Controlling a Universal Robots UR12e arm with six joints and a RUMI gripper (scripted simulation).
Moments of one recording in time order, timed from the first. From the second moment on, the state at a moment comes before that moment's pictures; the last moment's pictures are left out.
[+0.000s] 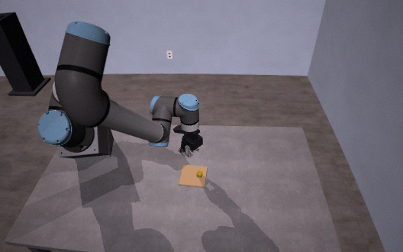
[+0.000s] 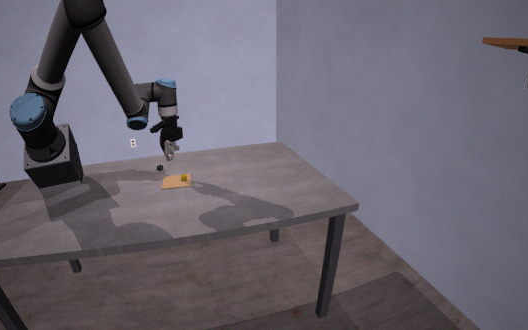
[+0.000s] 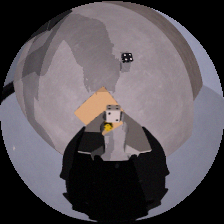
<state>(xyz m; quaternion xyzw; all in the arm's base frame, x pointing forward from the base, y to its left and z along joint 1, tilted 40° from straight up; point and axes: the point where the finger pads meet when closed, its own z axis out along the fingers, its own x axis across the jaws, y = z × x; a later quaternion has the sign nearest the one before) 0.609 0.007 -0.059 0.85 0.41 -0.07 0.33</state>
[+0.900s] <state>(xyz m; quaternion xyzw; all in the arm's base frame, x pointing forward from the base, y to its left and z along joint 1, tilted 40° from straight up) 0.634 0.048 -0.087 0.67 0.65 -0.17 0.30</state>
